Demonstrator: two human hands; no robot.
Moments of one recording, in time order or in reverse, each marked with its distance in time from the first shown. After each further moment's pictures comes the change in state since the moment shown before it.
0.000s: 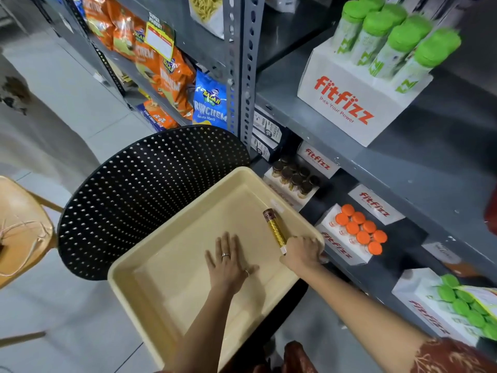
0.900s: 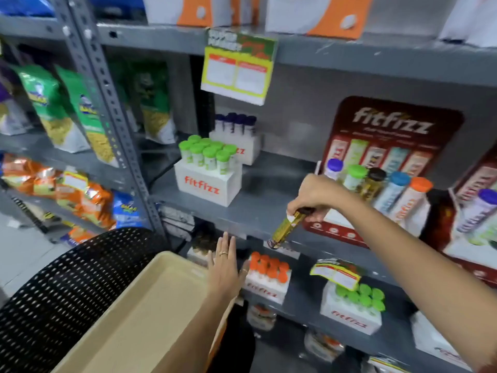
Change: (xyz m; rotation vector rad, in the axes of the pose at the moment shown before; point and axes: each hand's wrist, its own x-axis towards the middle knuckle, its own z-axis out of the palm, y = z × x) left_hand -0.074 0.208 -0.095 0.086 0.427 0.590; right_hand -0.180 0.220 -0.245 0.516 0.296 0.149
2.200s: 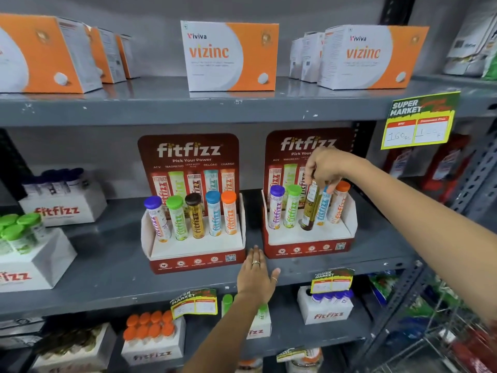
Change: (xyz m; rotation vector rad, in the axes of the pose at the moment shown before) left_hand -0.013 0.346 0.082 0.117 -0.336 0.587; right_hand -0.138 0.281 -0.165 0.061 0.282 0.366
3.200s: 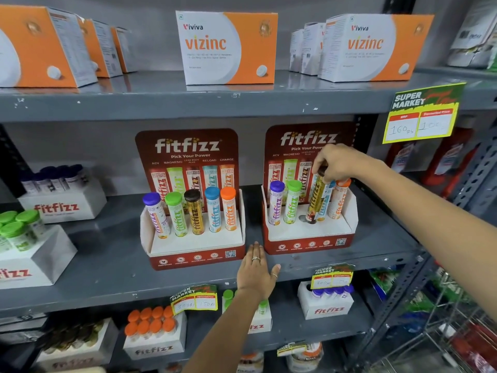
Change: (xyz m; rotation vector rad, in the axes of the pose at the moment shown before) left_hand 0.001 0.000 0.002 0.025 0.015 -0.011; right_hand 0.010 0.029 0.006 -0.131 0.147 -0.086
